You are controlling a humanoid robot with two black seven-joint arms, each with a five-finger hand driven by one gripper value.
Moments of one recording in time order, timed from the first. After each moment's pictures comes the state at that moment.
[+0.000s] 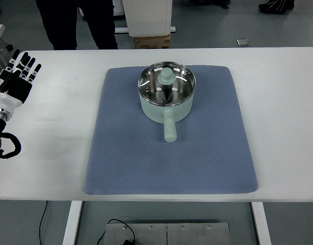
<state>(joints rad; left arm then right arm) -0.68 0.43 -0.81 -0.54 -0.29 -0.47 -0.25 0.00 0.00 0.45 0.16 -0.34 -0.10 -0.02</state>
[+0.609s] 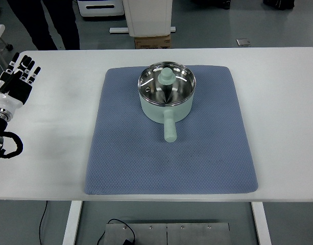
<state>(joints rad) -0.68 0.42 -0.81 -0.54 -0.28 -0.42 -0.26 0.00 0.00 0.45 0.16 -0.34 -0.10 -0.02</state>
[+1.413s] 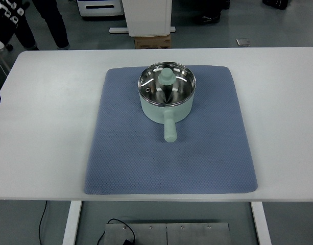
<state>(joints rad) -1.05 0.56 -0.67 -0.64 -0.06 -0.43 -0.24 0.00 0.00 0.45 0.16 -0.34 -0.10 -0.02</state>
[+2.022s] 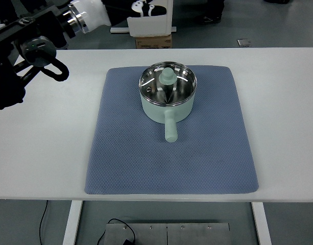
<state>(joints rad) -1.32 0.34 -0.34 -0.92 0.22 -0.51 -0.22 0.00 0.00 0.45 0.16 -0.34 -0.10 -0.02</state>
